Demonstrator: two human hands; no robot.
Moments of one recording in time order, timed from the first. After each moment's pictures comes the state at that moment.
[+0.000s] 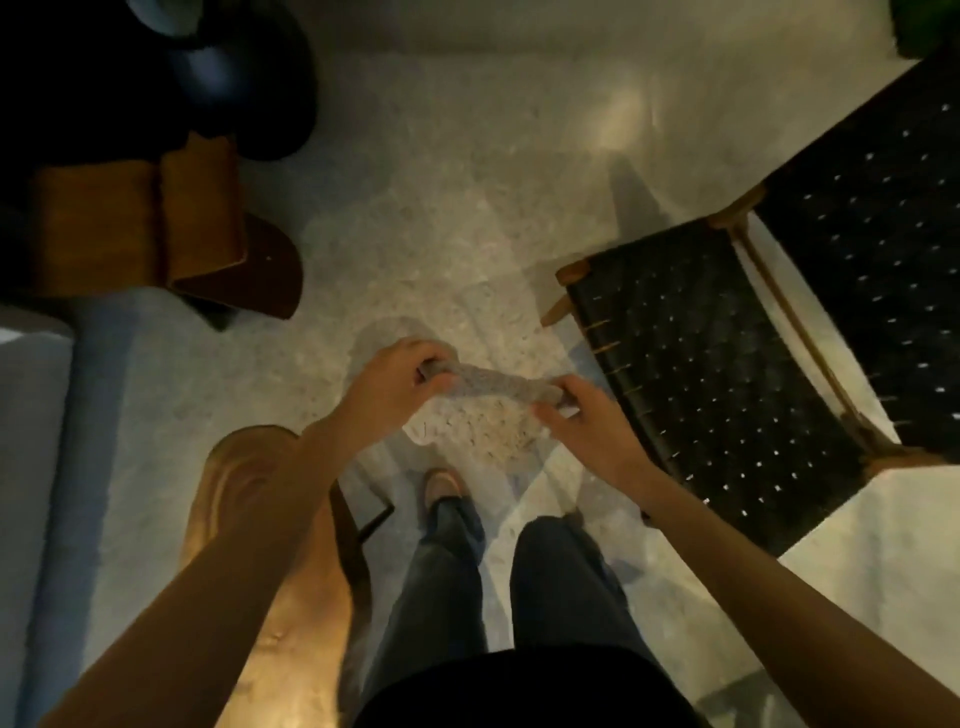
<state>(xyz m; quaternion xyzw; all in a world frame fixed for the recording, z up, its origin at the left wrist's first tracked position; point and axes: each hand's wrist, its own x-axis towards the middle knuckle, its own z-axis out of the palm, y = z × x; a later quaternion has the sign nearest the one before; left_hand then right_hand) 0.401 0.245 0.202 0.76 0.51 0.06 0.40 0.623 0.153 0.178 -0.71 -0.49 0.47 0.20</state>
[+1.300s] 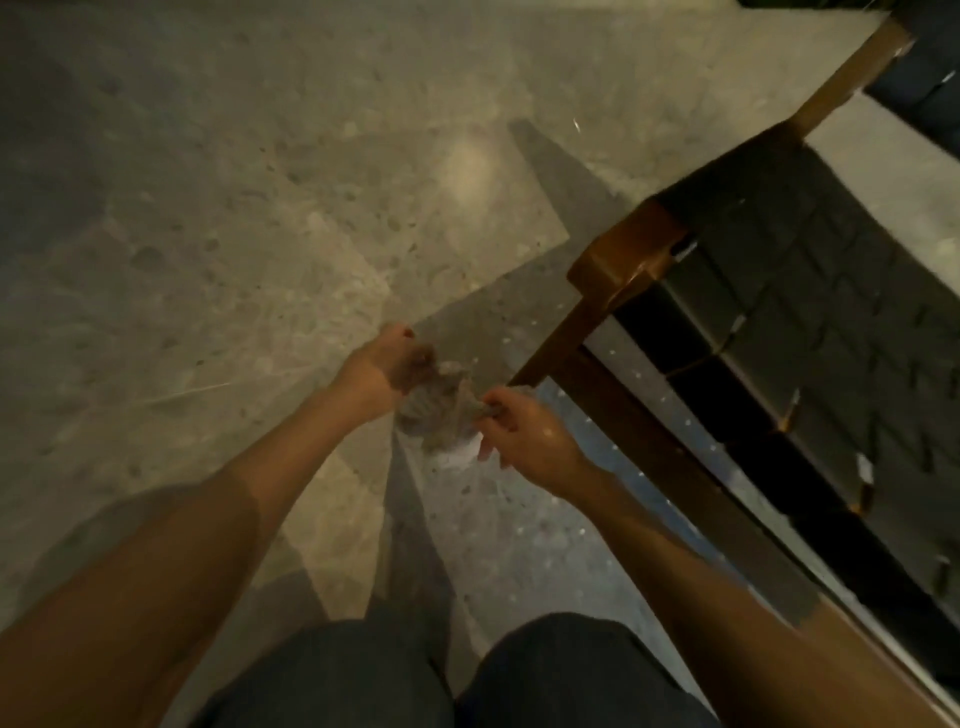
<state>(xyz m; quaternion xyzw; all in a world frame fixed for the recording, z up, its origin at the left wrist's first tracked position) 0.580 0.533 -0.381 0.79 0.42 -0.01 0.44 0.709 0.385 -0.370 -0.75 -0.45 0.43 0.24</state>
